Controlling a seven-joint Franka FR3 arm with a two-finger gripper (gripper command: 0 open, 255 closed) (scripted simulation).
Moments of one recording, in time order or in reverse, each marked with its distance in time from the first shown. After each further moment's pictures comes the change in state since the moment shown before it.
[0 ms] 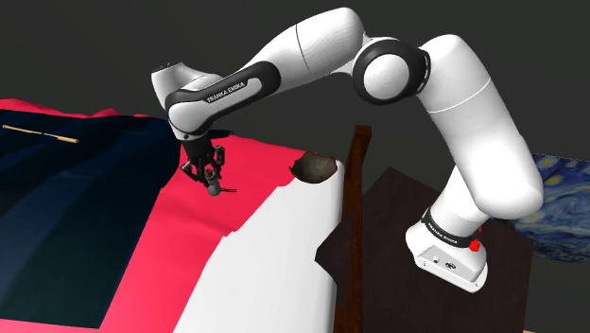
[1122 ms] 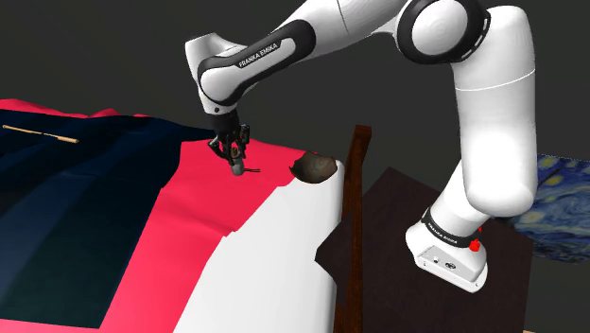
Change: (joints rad) arm -0.139 -0.289 0.011 -0.338 0.045 0.045 -0.097
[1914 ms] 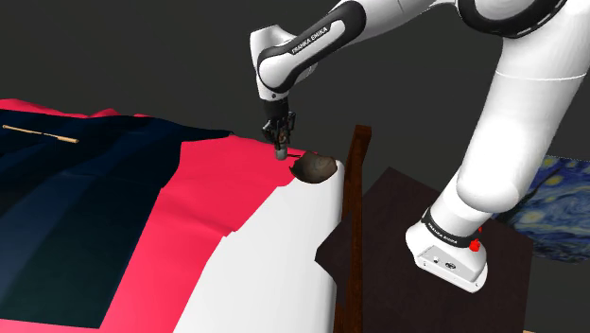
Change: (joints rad) arm -0.195 -0.303 -0.047 -0.425 0.056 0.127 -0.236
